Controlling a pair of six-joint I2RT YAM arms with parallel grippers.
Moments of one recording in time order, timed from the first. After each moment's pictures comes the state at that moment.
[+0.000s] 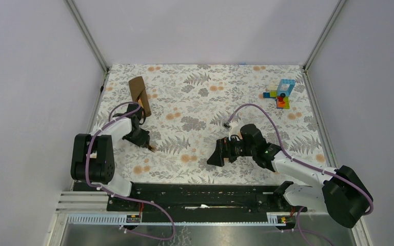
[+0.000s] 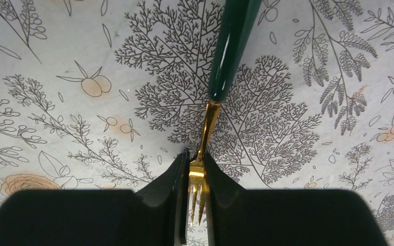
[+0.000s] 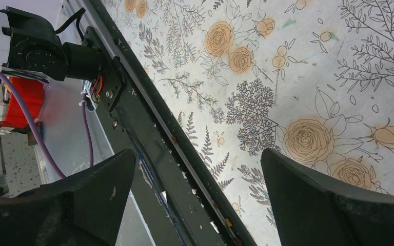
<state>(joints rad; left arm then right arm) -0.06 1.54 0.84 -0.70 -0.12 -1.18 0.70 1.13 0.48 0.06 -0.54 0.52</state>
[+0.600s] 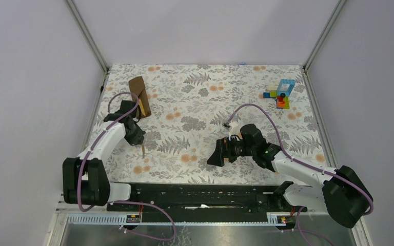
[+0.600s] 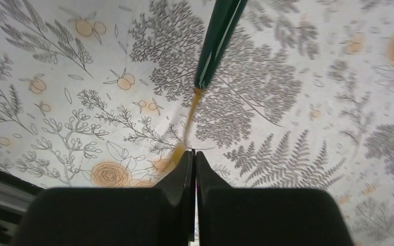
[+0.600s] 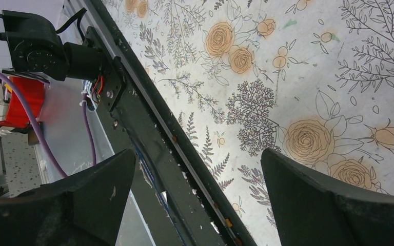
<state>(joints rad) -0.07 1.34 0.86 -0.80 -0.15 -0.84 0.70 1.13 0.48 0.07 -0.54 0.52</state>
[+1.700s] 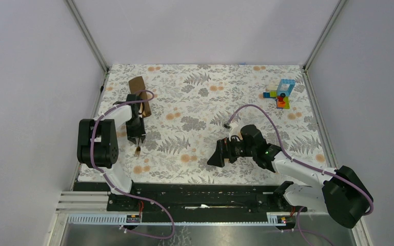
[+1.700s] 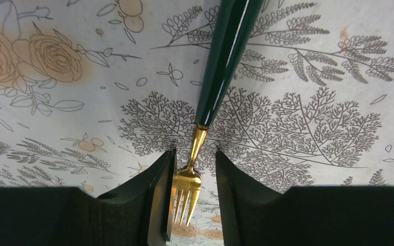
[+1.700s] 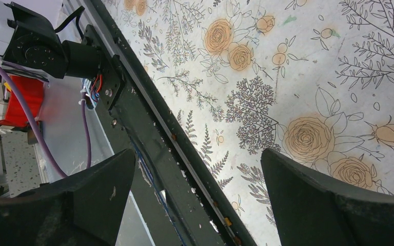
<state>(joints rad) -0.02 1.73 1.05 -0.78 -0.12 -0.25 0.70 1.13 0.47 0.07 -0.54 0.52</state>
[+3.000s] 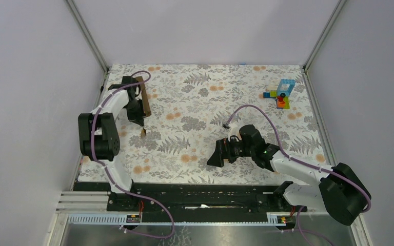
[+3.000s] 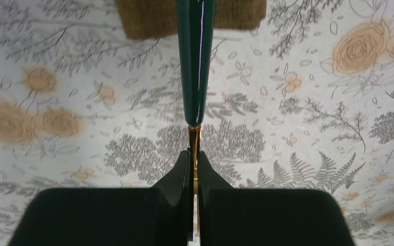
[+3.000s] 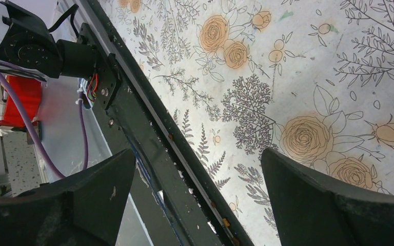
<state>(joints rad) 0.02 1.79 1.36 -0.90 0.06 -0.22 0.70 1.16 0.47 0.09 -0.55 0.52</state>
